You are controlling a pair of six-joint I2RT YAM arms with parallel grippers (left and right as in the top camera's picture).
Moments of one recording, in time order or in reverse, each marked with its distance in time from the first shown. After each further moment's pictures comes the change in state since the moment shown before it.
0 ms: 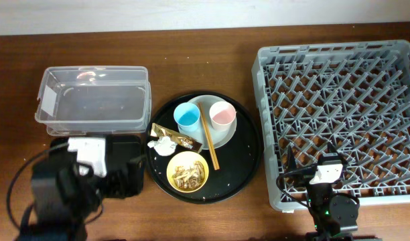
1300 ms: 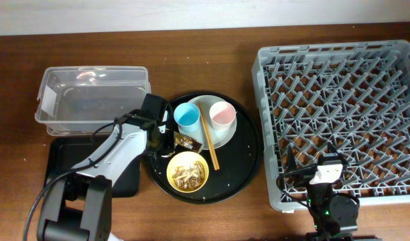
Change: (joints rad) left arm -0.333 1.022 0.005 0.342 -0.275 -0.236; right arm 0.000 0.000 0.000 0.000 0.000 0.000
